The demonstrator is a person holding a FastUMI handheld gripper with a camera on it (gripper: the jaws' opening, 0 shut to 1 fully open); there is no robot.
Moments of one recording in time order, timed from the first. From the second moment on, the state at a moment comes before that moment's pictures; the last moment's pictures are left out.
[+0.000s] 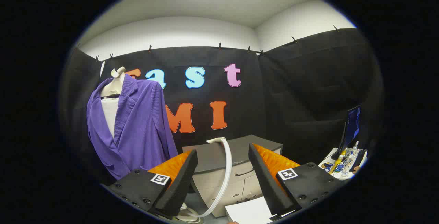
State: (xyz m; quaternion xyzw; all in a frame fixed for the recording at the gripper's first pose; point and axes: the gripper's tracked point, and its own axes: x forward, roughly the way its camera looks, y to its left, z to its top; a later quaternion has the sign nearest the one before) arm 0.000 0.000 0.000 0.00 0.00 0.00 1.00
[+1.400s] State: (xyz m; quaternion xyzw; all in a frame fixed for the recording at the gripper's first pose) arm 0.043 -0.013 -0.039 0.02 0.04 0.01 1.00
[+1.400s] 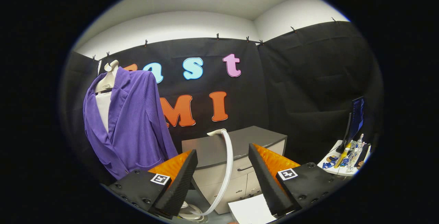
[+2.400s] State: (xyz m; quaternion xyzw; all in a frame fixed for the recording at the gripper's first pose) arm 0.351 -0.017 -0.115 -0.02 0.17 0.03 0.98
